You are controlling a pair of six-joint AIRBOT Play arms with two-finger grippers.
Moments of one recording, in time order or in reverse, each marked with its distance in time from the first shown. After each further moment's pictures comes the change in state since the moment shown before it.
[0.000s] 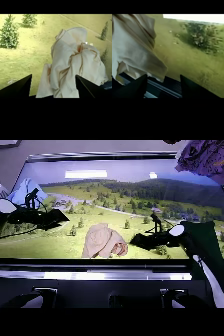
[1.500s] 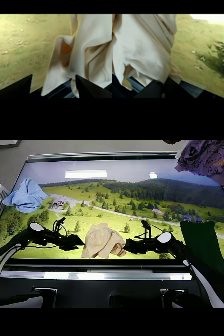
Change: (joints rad) left arm -0.045 -0.213 -0.363 -0.290 0.073 0.440; right arm 0.170 -0.021 -0.074 0.152 -0.147 -0.002
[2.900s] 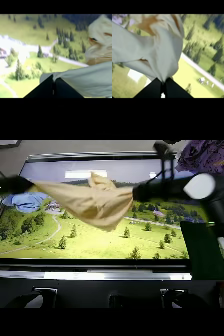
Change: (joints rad) left arm 0.111 0.342 0.818 0.441 0.005 -0.245; right arm 0.000 0.045 0.970 -0.647 0.267 0.195
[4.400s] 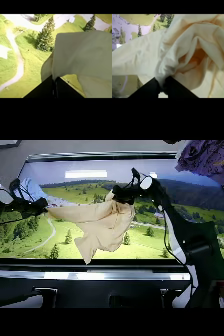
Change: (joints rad) left arm 0.013 -0.320 -0.266 0.208 0.080 -0.401; right arm 0.001 -0.742 0.264 0.360 -0.139 0.269
